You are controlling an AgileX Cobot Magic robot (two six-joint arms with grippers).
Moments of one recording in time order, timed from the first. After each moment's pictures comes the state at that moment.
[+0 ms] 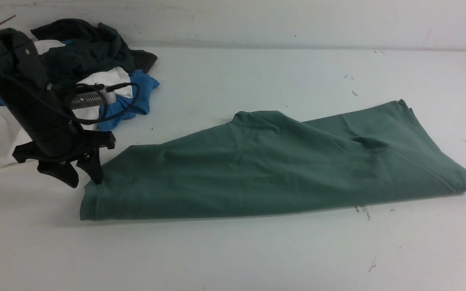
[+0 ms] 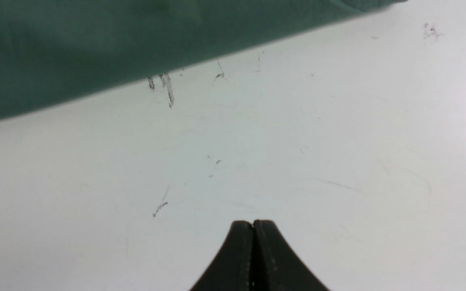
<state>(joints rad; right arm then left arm) -0.10 1.18 -0.98 0.22 1.12 -0.06 0.01 1.98 -1.49 -0.19 1.09 0.00</state>
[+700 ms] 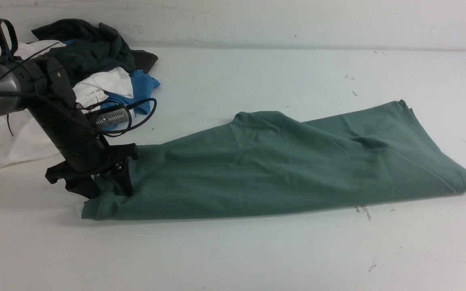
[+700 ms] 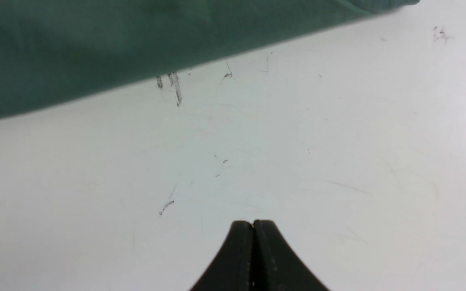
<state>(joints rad) -0.10 1.18 -0.98 0.23 1.11 -0.07 -0.01 2.12 -1.51 -0.33 1.10 -0.05</state>
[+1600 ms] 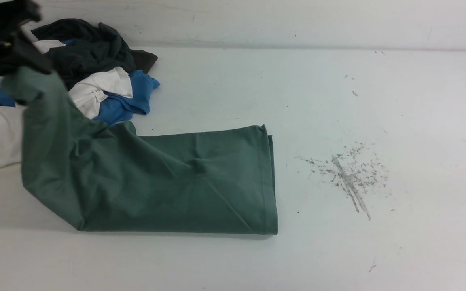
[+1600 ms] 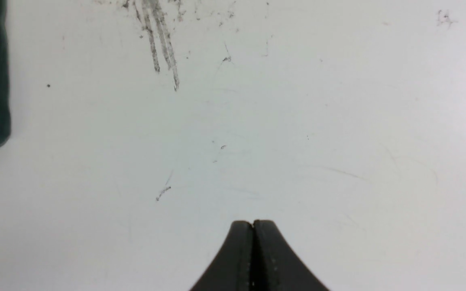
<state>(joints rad) -0.10 1.18 -0.98 0.23 1.15 -0.08 0.12 1.70 -1.69 -0.58 1.23 0.11</state>
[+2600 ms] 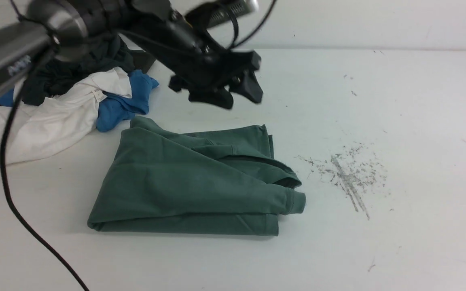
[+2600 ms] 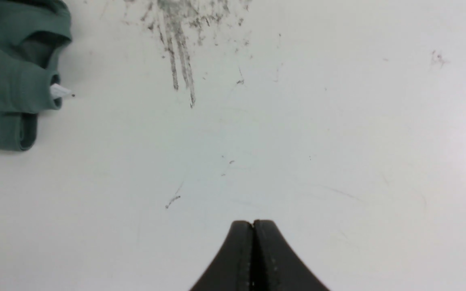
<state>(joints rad) -0.10 1.04 -0.98 0.24 1.15 -0.15 -0.30 2.00 -1.94 -0.63 1.09 0.13</state>
